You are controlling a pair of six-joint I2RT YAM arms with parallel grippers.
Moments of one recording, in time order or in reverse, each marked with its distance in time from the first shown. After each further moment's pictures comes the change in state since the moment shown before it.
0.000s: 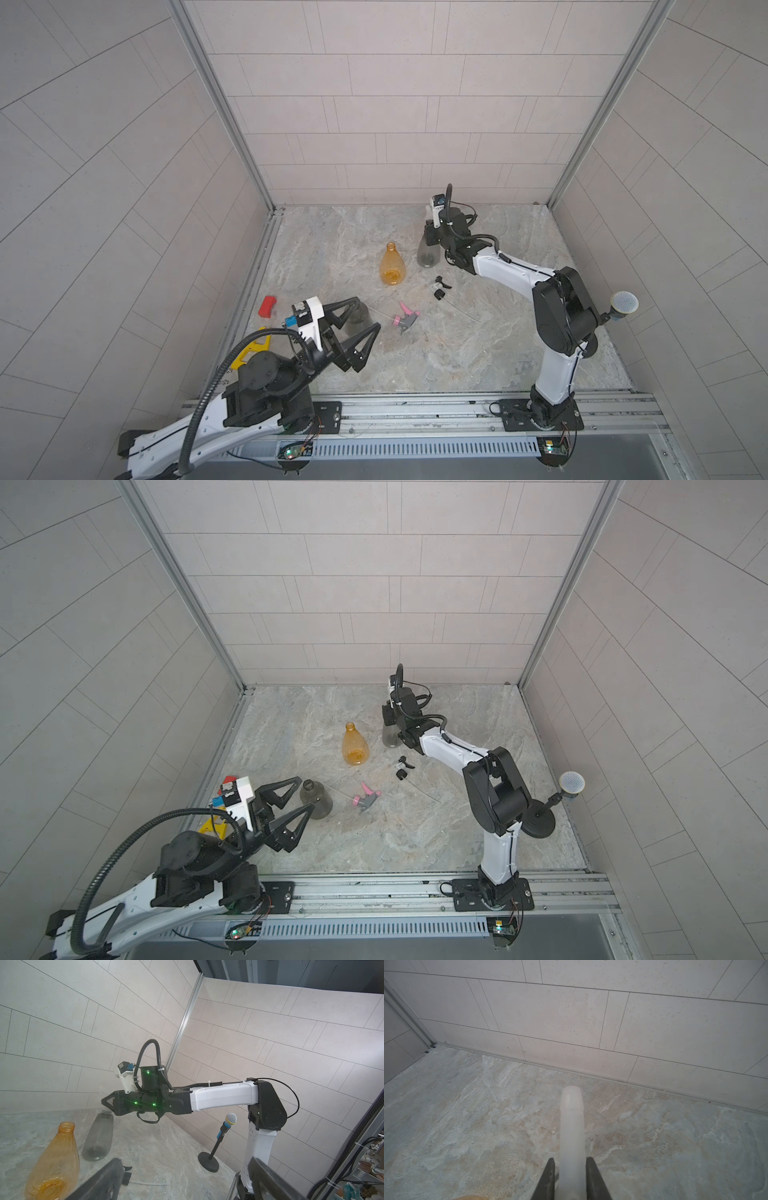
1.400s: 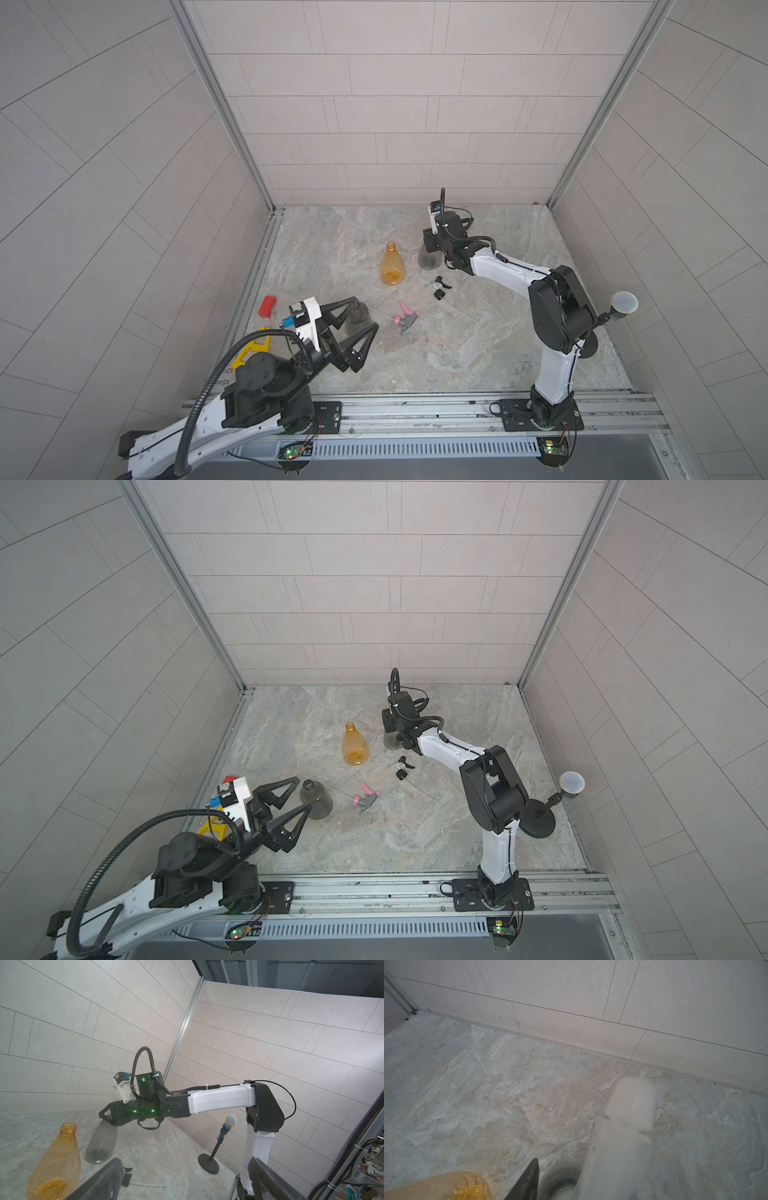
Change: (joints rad) left arm 0.000 -0.018 -0.001 -0.006 -0.006 0.000; right arm 0.002 0.013 -0.012 -0.082 0.003 0.005
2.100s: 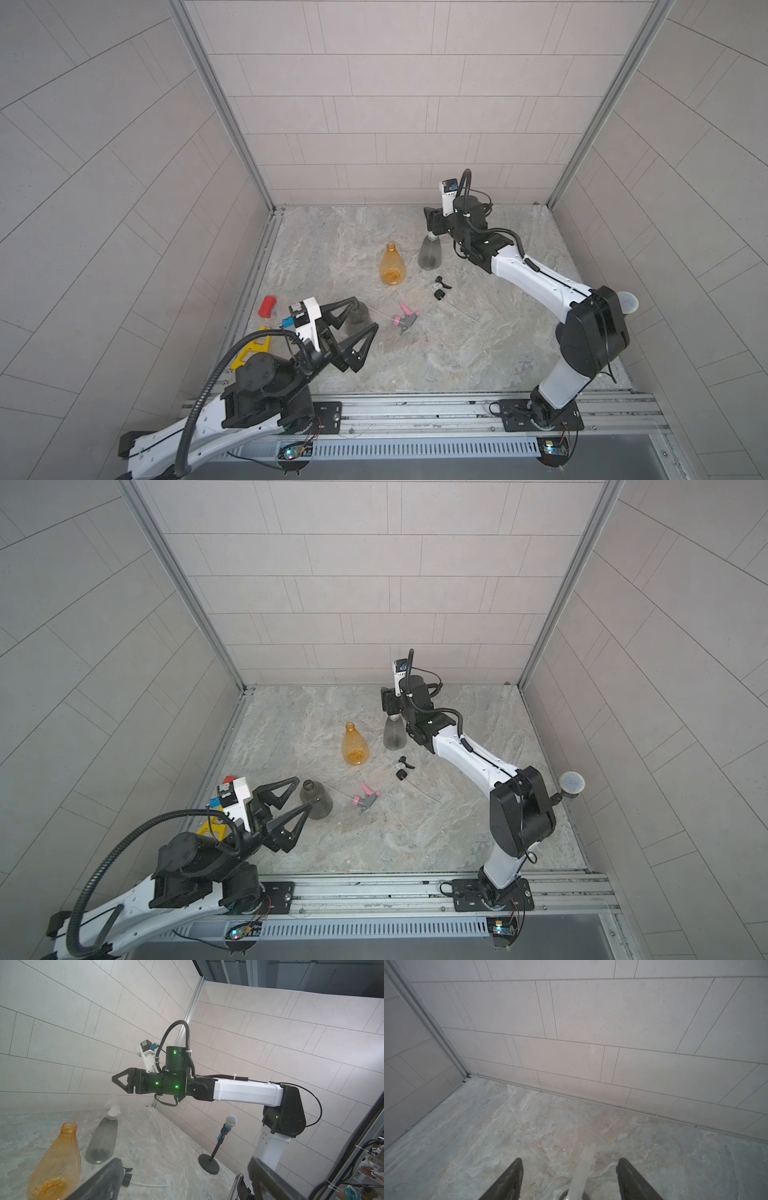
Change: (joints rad) left arm 0.000 0.000 0.000 0.000 -0.005 0.000; right arm 0.001 -0.229 0.032 -0.016 -0.051 0.010
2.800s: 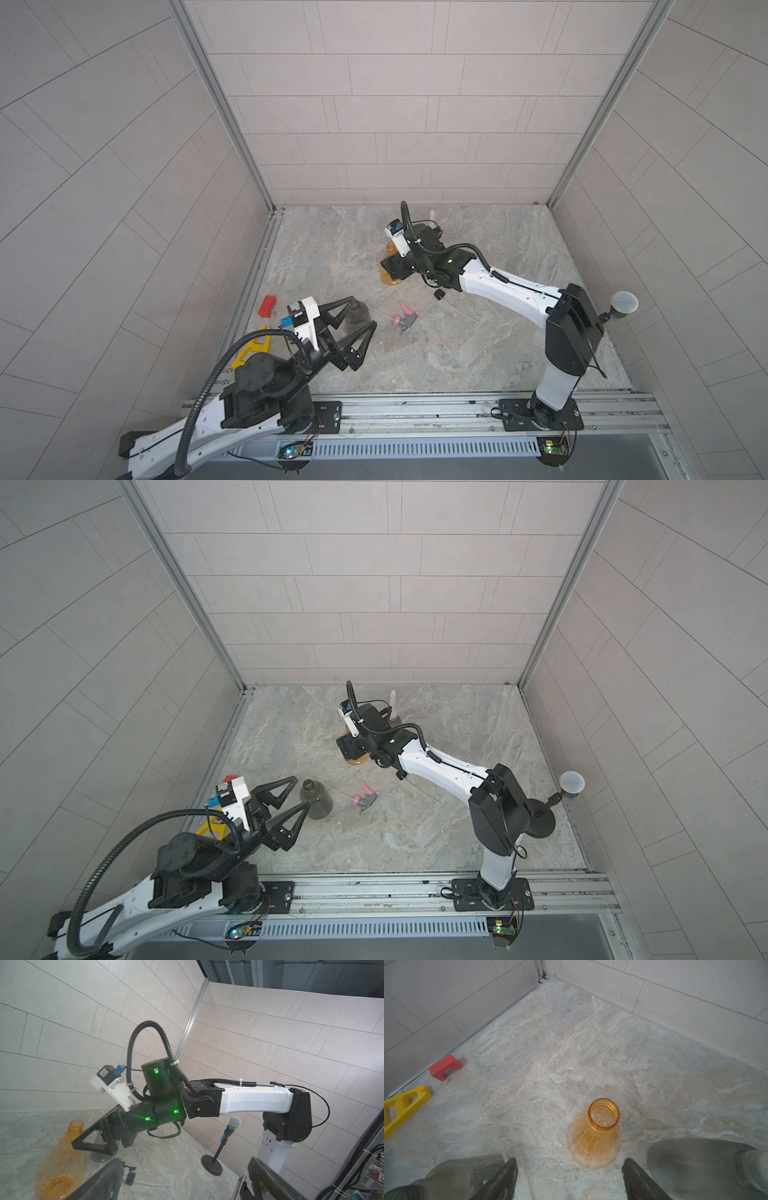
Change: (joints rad) left arm 0.000 -0.011 0.000 -0.016 -0.023 -0.002; right arm 0.262 0.149 0.062 -0.284 -0.132 -0.006
